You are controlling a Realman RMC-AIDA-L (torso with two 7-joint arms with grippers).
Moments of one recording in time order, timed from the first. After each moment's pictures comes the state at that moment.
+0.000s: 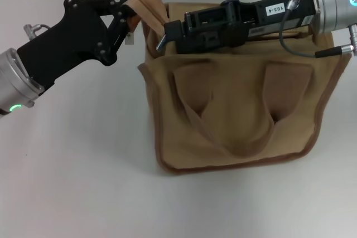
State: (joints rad) left arm -0.51 -2.07 0.72 0.35 1.42 1.71 -0.73; right arm 0.91 1.99 -0.93 -0.57 -1.83 -1.68 2.43
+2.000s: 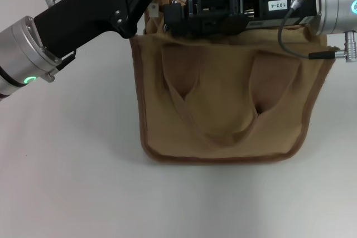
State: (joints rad) left arm -0.61 -2.08 0.73 0.35 1.38 1.76 -0.82; right arm 0.85 2.03 -0.91 -0.57 -1.72 -1.65 2.31
